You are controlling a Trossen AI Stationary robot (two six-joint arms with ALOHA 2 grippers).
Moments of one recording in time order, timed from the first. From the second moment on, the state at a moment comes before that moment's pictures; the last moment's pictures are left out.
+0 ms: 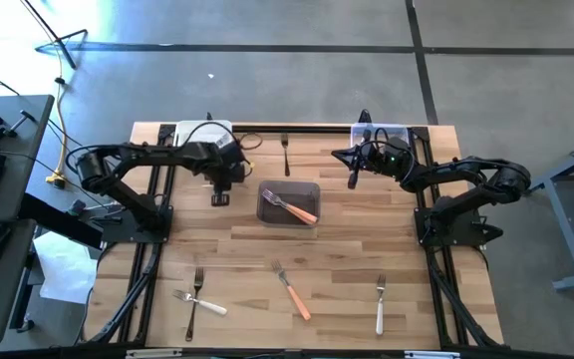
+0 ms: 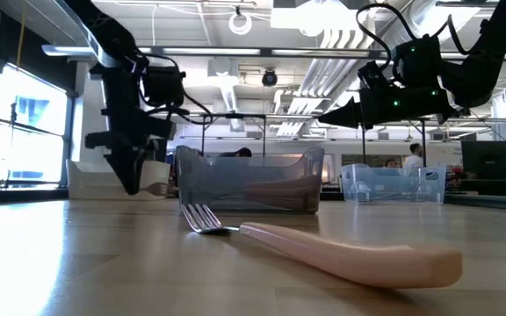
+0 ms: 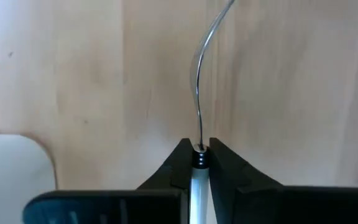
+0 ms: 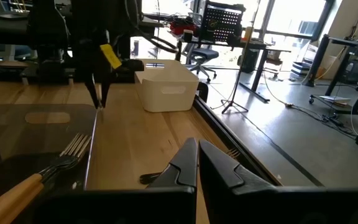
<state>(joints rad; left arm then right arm) 0.51 1.52 0.80 -0.64 -0.01 0.48 -0.63 1.40 0.33 0.98 -0.30 -0.18</state>
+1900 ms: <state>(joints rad) 1.11 1.83 1.21 -0.86 0.07 0.42 -0.63 1.40 0.33 1.00 -0.30 -0.19</state>
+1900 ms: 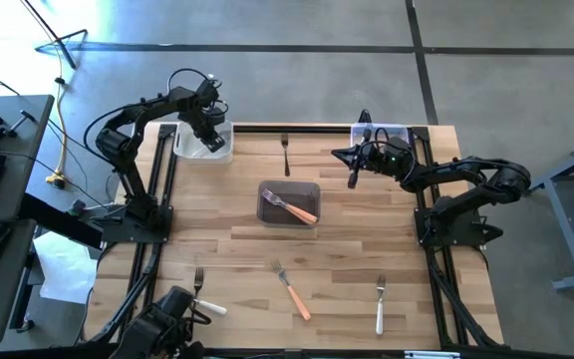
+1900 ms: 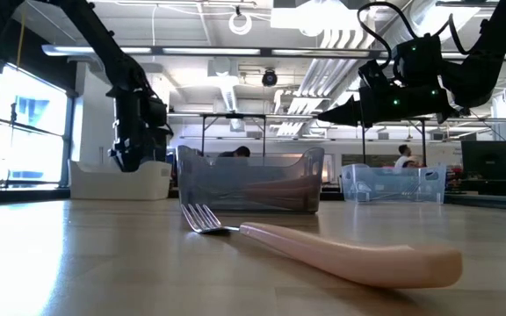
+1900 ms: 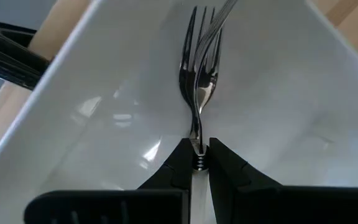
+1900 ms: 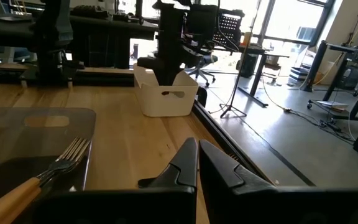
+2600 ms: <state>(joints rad) 1.03 1.57 1.18 -0.79 0.01 0.33 -0.63 1.40 0.36 1.01 -0.30 -0.18</state>
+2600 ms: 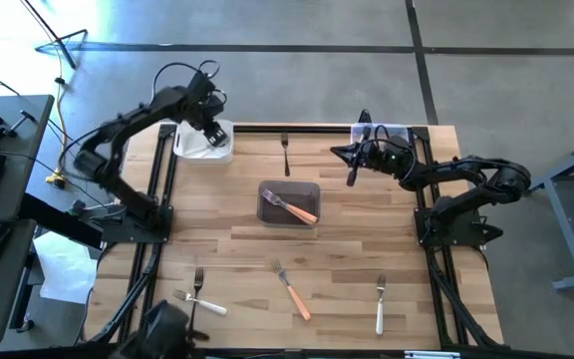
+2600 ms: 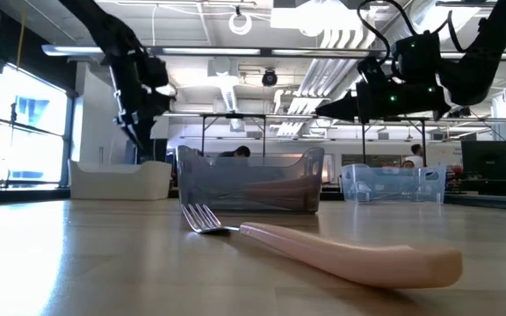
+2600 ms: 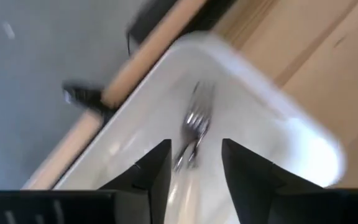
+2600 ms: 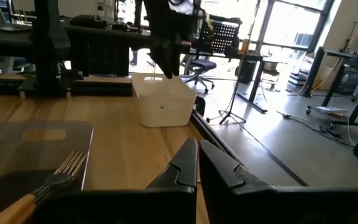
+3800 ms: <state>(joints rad) 0.07 0.97 0.46 0.01 -0.08 -0.01 -0.07 1.40 0.40 0.64 0.18 0.10</state>
